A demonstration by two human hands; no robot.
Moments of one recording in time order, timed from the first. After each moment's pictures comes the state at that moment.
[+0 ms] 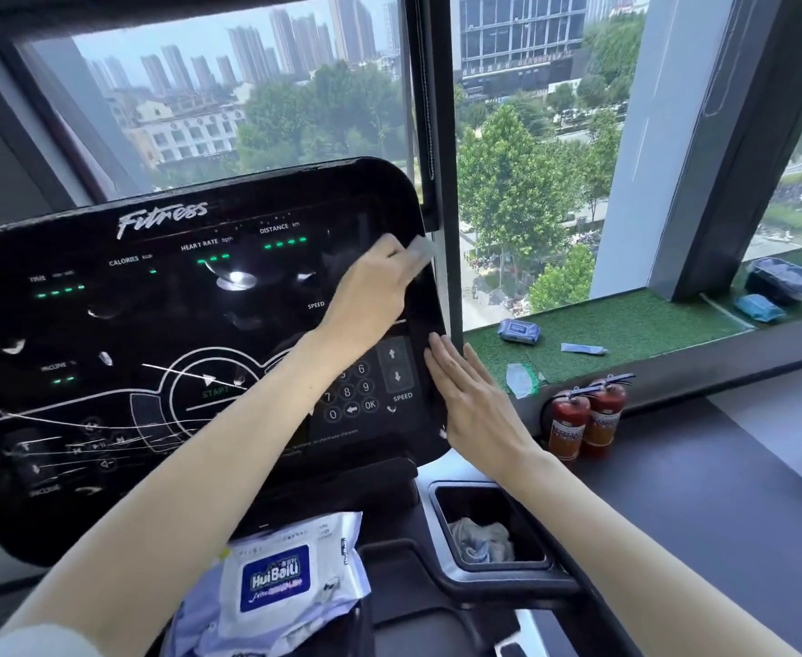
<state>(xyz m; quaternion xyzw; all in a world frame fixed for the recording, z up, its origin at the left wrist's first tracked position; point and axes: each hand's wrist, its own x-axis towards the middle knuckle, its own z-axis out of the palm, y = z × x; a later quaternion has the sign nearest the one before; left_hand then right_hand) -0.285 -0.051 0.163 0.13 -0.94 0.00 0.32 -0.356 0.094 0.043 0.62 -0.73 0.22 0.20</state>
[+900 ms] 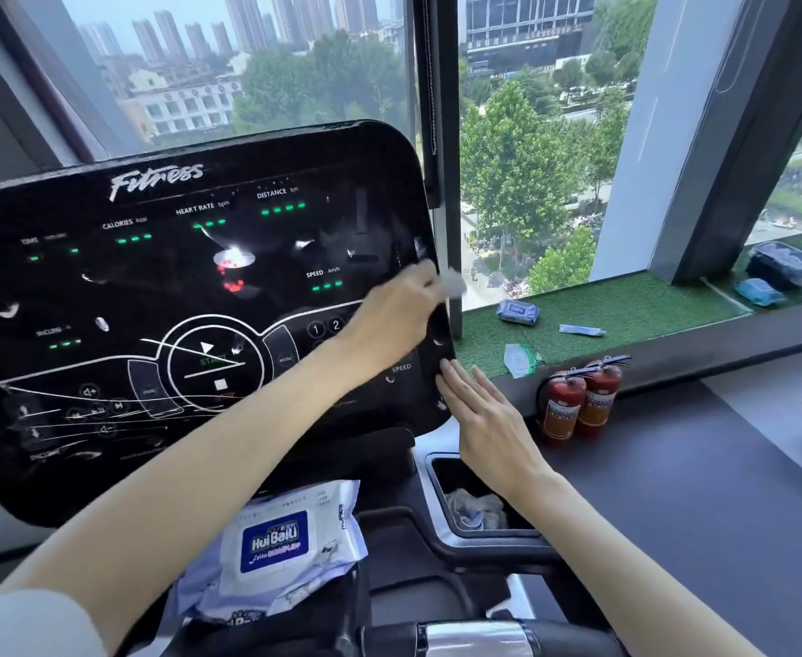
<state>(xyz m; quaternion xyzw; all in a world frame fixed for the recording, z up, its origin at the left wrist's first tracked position) -0.278 -0.018 0.126 0.11 -0.97 0.10 0.21 -0.344 0.123 0.002 0.60 -0.75 0.21 0.18</state>
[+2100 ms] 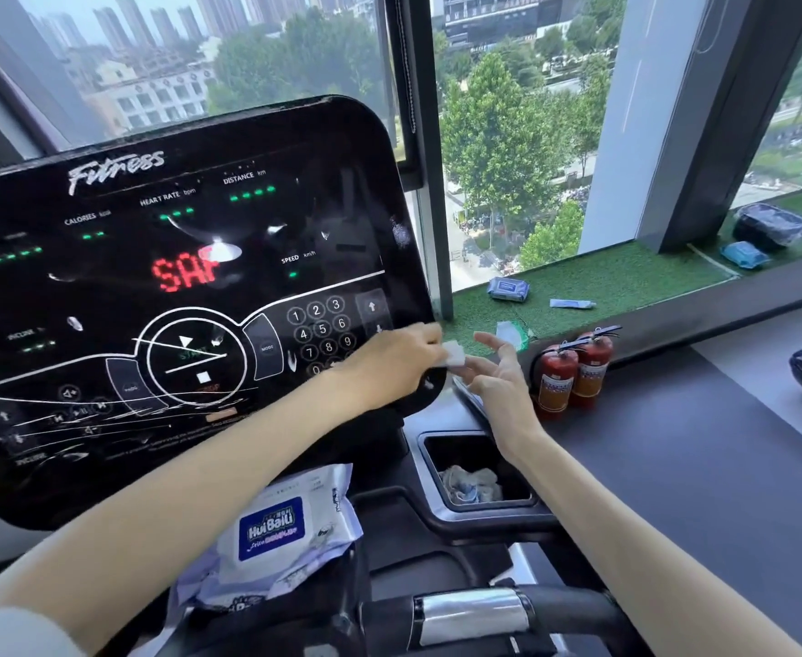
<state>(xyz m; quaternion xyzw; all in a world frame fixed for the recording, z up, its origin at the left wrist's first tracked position) -0.263 0.004 0.080 0.00 -1.00 0.04 0.06 -0.350 0.129 0.014 0.20 -0.58 0.72 -0.32</state>
